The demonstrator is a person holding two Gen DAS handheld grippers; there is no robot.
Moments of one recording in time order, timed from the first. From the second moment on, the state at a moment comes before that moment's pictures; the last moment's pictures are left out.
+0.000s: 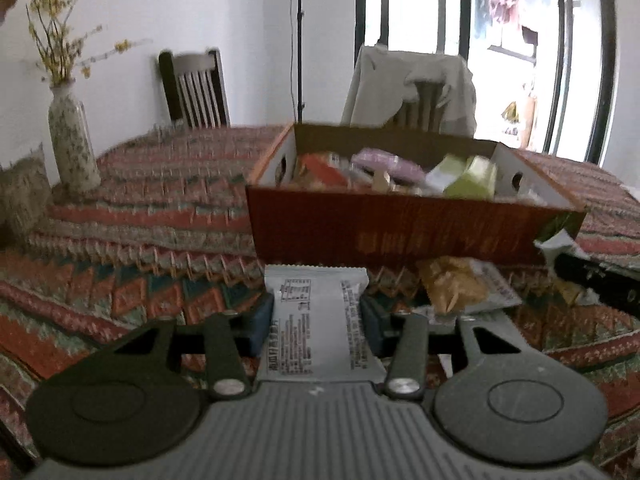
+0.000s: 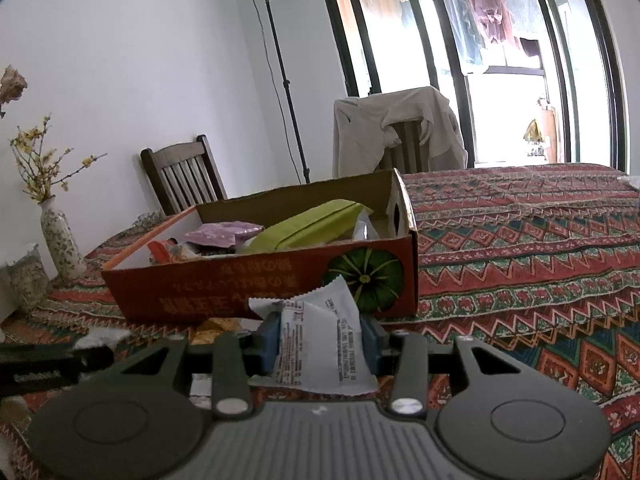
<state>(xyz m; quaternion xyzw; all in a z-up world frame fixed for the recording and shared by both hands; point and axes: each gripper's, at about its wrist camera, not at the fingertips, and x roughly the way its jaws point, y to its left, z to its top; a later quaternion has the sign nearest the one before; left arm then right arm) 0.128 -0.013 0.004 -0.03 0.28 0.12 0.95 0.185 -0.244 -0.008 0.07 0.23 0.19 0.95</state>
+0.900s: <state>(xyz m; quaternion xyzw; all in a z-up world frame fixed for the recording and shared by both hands) 0.206 -0.008 0.073 -0.04 0.16 0.11 0.98 0.246 -0.203 0.075 0.03 0.13 0.16 0.98</state>
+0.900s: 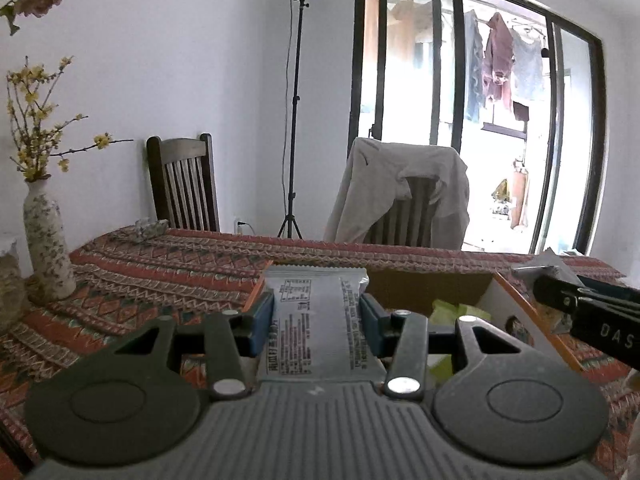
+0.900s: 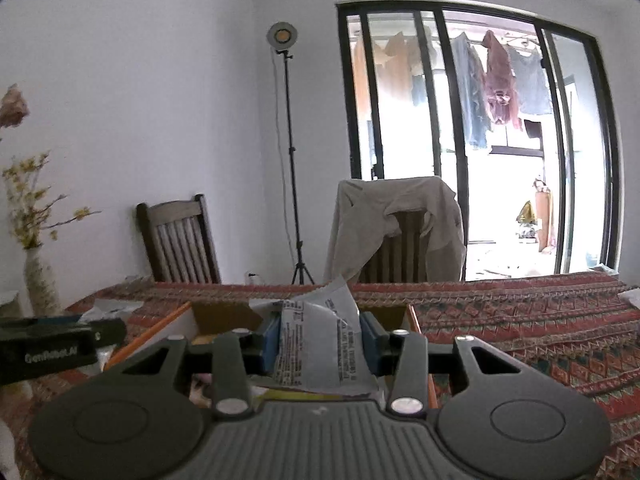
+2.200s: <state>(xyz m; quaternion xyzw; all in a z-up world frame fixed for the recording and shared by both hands) 0.250 0.011 0.030 -0.08 0.14 0.13 0.98 0.288 -0.200 0.018 0.06 0.16 0.14 0.98</state>
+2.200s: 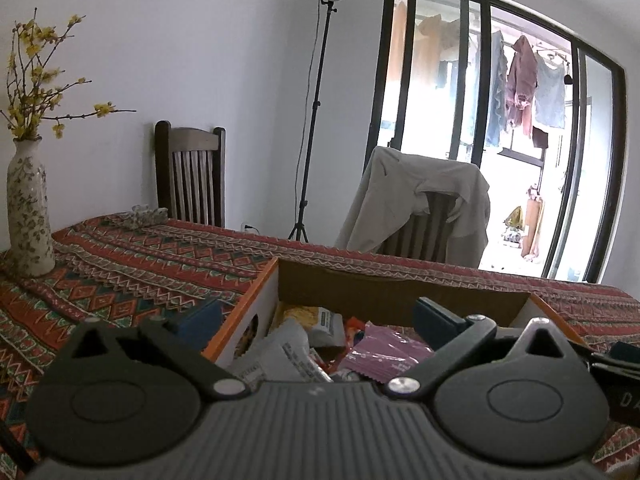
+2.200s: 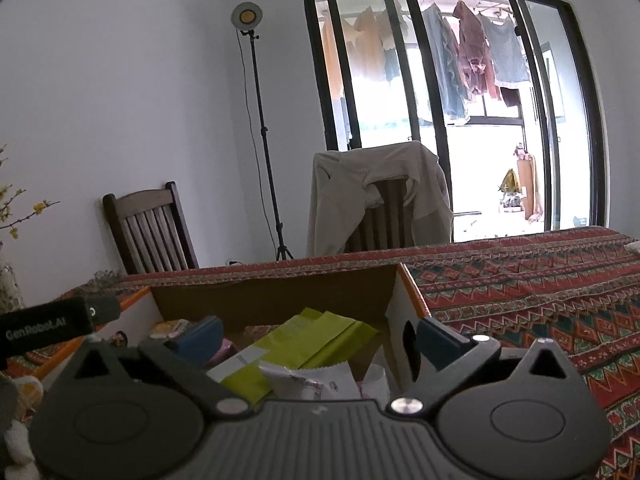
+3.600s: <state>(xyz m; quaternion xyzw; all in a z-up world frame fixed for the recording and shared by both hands) 0.136 0.078 -0.008 -0.11 0.24 0.10 0.96 0.231 -0.130 -0.008 -0.07 0.34 0.19 0.92</state>
